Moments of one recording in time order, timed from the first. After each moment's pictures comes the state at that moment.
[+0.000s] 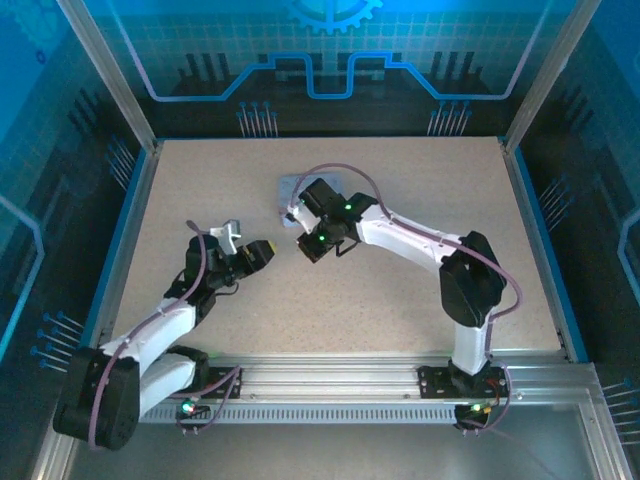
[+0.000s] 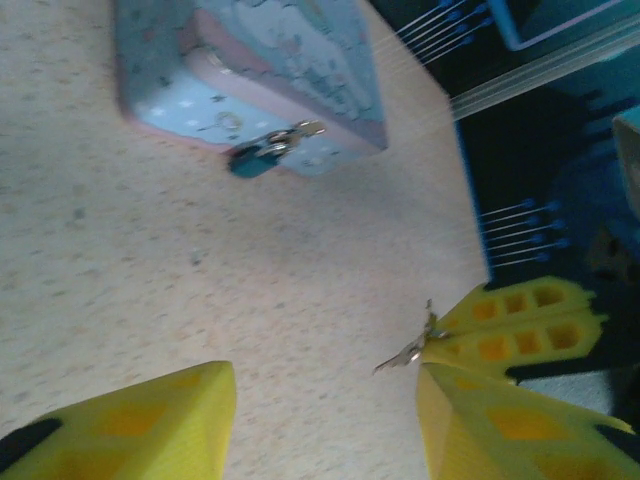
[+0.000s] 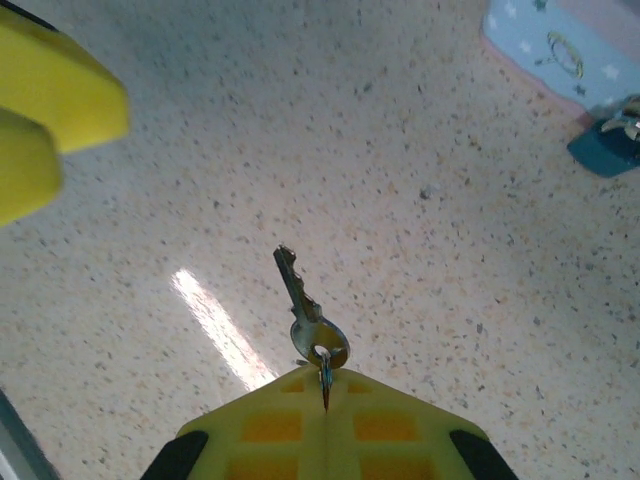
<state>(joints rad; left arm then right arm) -0.19 1.06 0.34 0.32 0.48 -0.84 0.80 1.86 1.54 -0.74 -0.18 0.08</state>
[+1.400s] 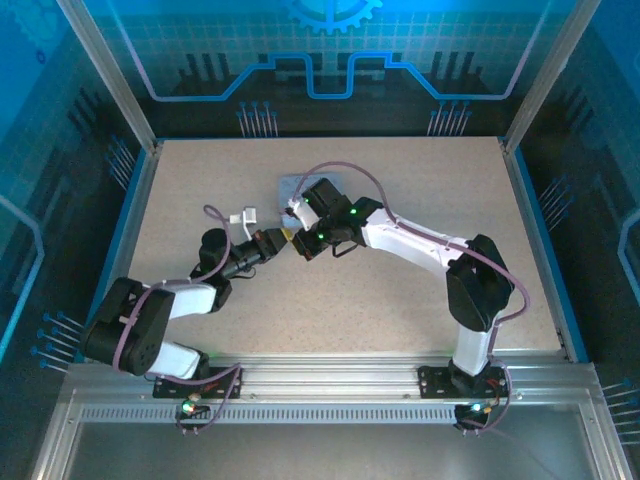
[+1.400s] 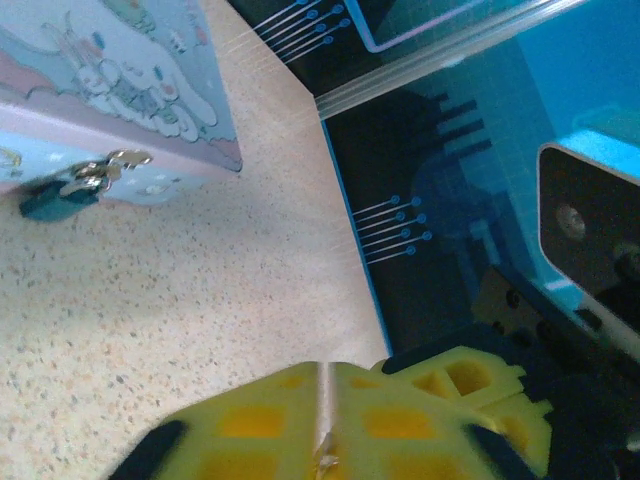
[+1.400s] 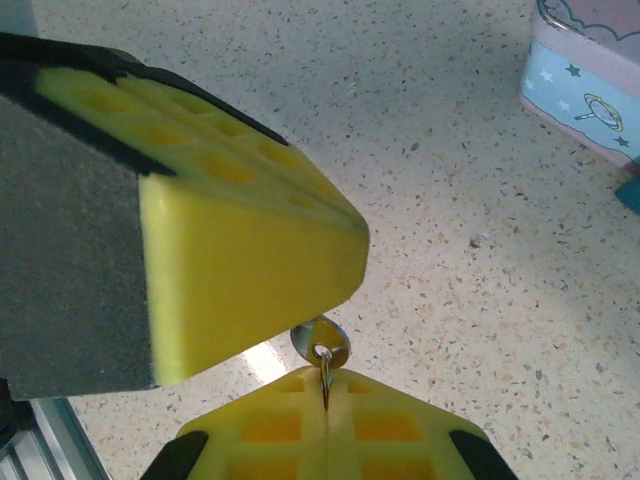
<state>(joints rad) -0.24 1.43 0.36 0.94 0.62 -1.03 0.80 1.83 1.49 -0.62 -0.26 0.16</state>
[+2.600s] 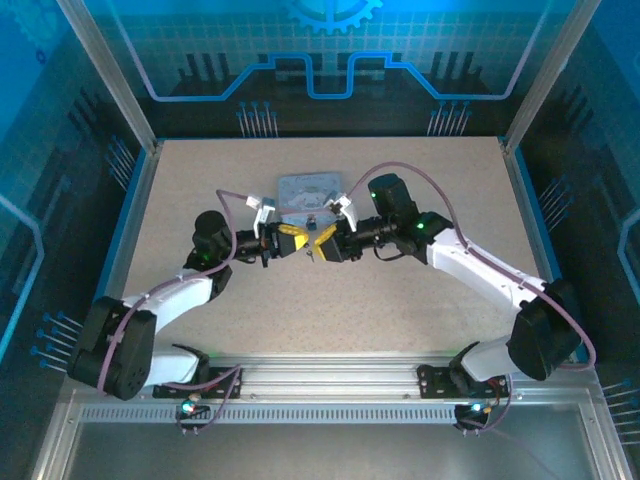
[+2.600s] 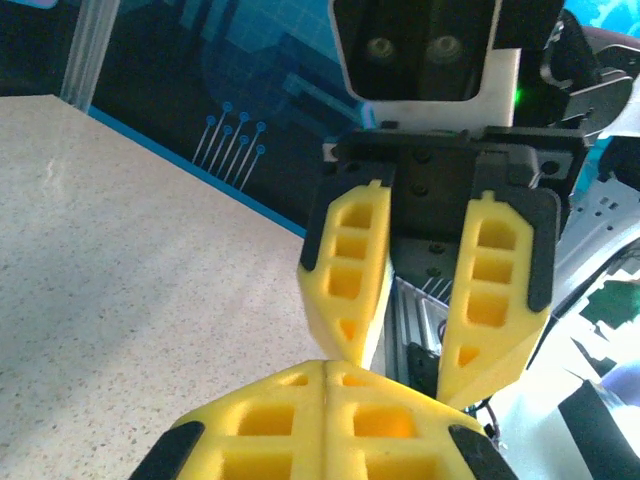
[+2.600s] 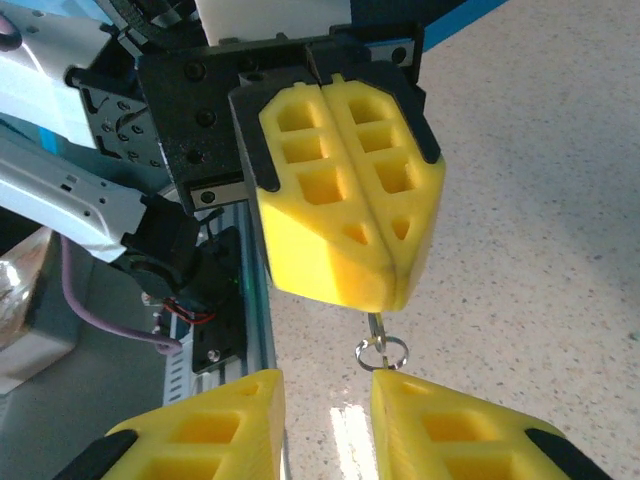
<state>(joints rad) -0.28 1.29 0.54 0.80 1.07 -0.52 0.62 1.42 1.12 -0.34 -0.84 0.03</state>
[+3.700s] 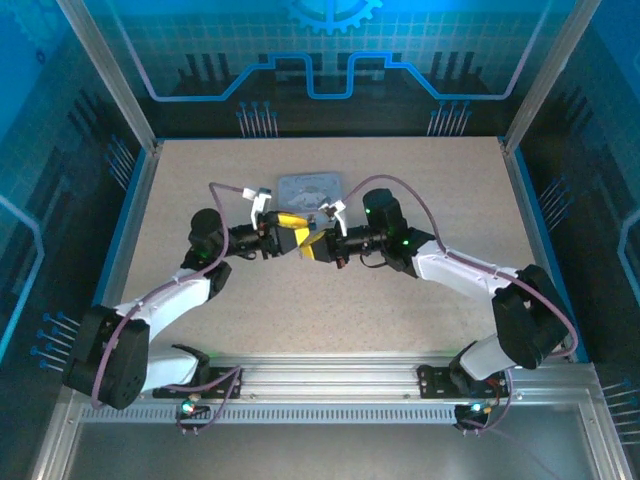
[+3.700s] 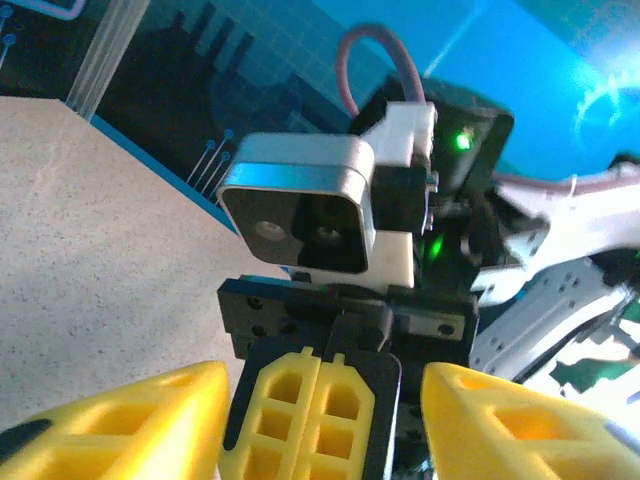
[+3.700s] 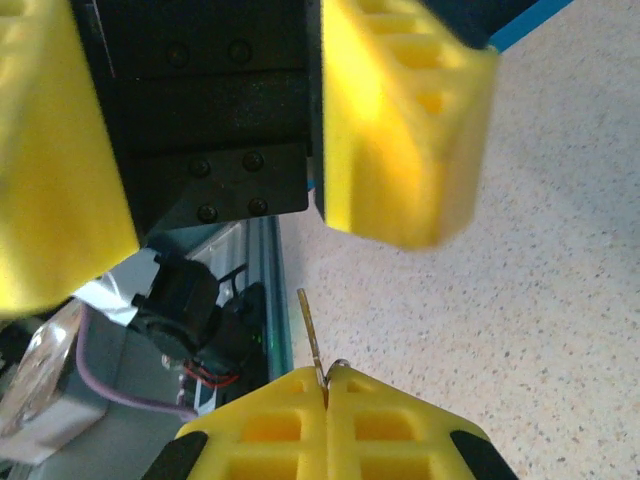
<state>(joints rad) -0.28 1.25 0.56 0.83 0.99 -0.75 0.64 1.49 0.92 0.19 -0.85 0.33</state>
